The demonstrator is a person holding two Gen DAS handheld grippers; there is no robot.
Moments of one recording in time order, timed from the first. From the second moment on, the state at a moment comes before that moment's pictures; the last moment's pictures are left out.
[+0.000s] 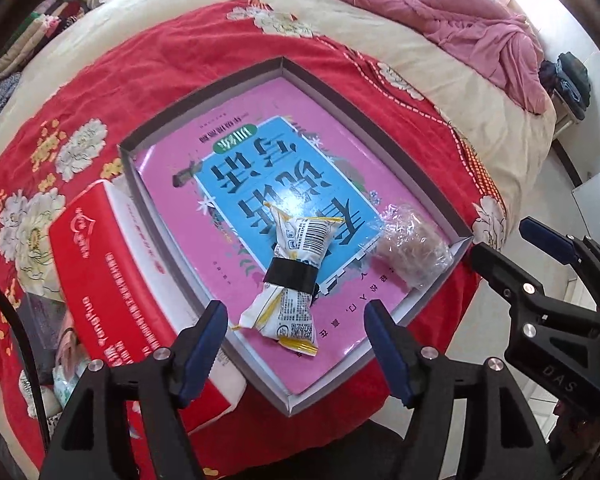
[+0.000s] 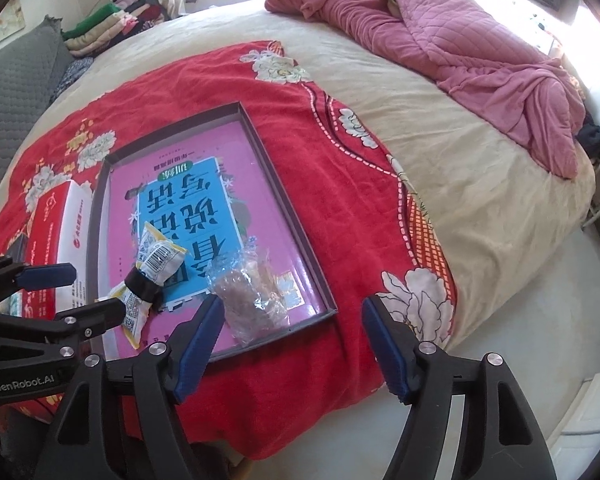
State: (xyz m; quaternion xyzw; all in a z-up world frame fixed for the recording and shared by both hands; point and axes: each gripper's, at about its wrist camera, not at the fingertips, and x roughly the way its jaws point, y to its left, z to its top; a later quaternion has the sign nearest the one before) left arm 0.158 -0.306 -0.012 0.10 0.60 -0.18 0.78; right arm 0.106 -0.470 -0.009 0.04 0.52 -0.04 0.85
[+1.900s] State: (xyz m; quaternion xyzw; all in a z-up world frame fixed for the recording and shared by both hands) left arm 0.079 -0.081 0.076 -0.04 0.51 -0.07 0.86; right arm 0.065 -0.291 0.095 0.00 0.43 0.05 0.90
